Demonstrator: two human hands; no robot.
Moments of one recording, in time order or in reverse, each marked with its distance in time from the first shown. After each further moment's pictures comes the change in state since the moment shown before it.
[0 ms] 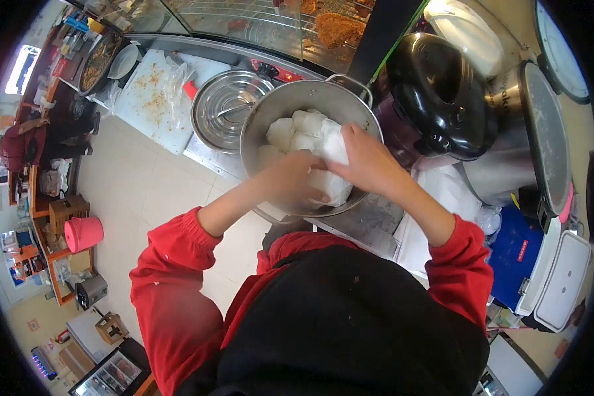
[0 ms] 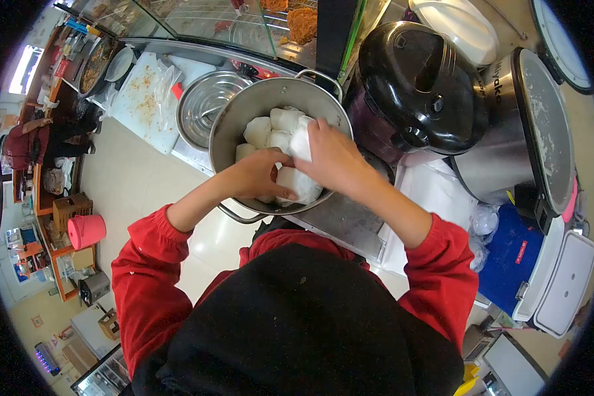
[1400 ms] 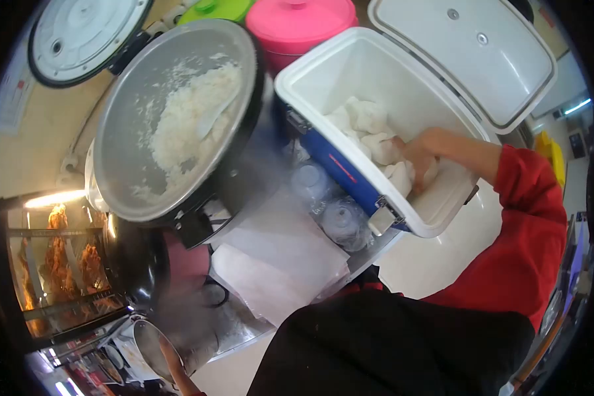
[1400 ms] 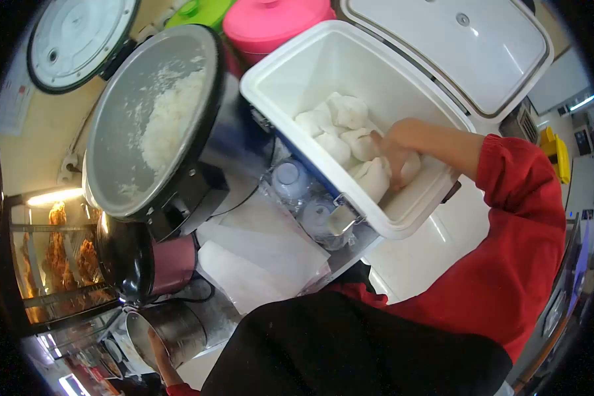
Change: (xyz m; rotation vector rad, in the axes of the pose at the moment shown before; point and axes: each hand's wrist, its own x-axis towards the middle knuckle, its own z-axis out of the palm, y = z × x) left_hand 0.053 -0.008 0.027 -0.222 0.494 -0.282; right_hand -0.551 0.341 -0.150 0.266 -0.801 1.129
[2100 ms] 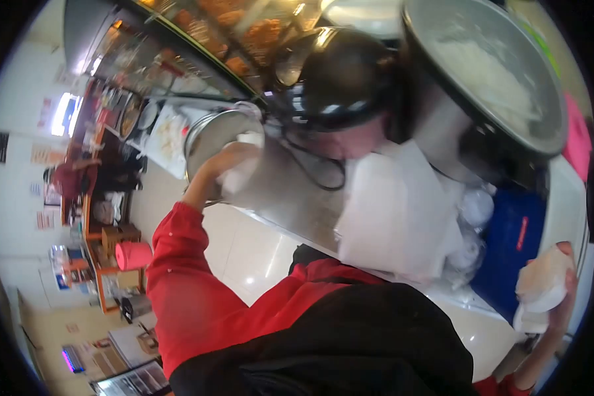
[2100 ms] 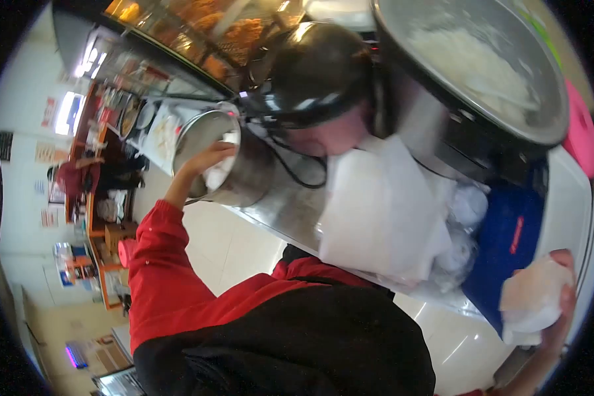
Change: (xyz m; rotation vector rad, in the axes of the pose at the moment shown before) left_hand -0.001 0.043 -0.017 0.129 -0.315 0.106; right_hand -0.142 -0.103 0.007 1.164 0.498 -0.861
